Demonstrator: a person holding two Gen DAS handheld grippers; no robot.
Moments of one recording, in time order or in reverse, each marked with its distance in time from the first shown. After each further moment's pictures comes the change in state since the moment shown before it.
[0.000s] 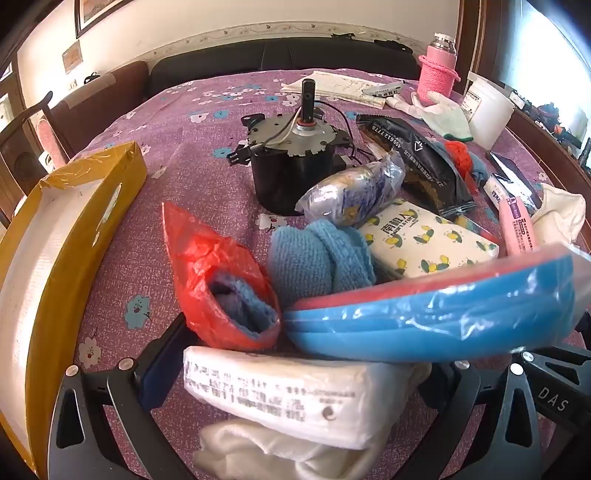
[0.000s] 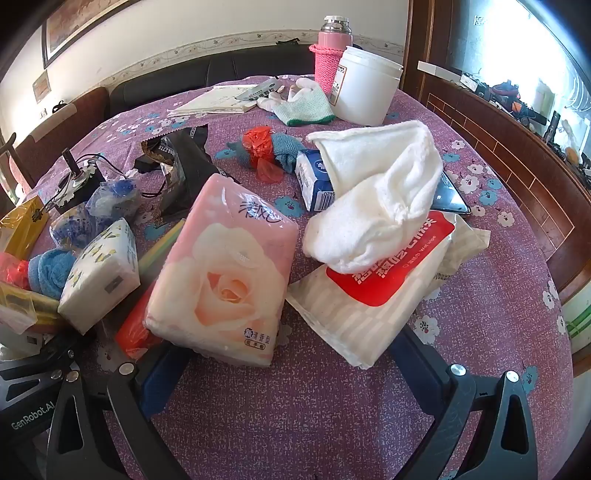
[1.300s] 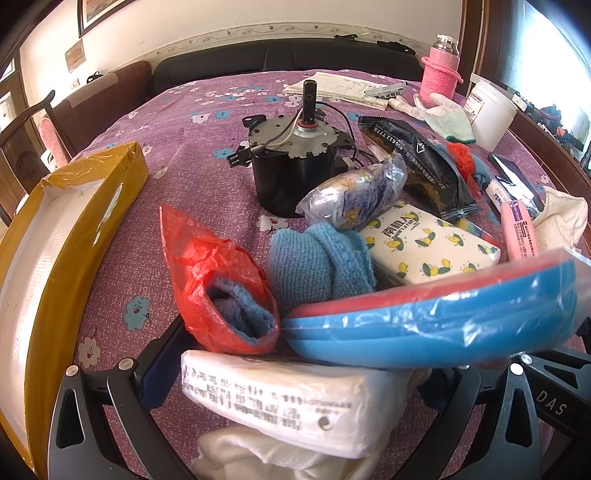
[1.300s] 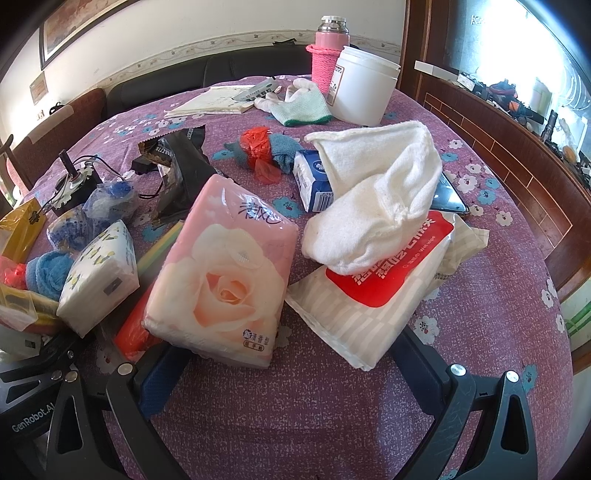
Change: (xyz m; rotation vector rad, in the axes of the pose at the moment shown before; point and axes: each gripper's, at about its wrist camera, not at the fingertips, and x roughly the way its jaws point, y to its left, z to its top) left arm 0.000 0.000 0.000 -0.010 -0.006 0.003; right arm 0.003 0.002 0.004 0.007 0.000 -0.009
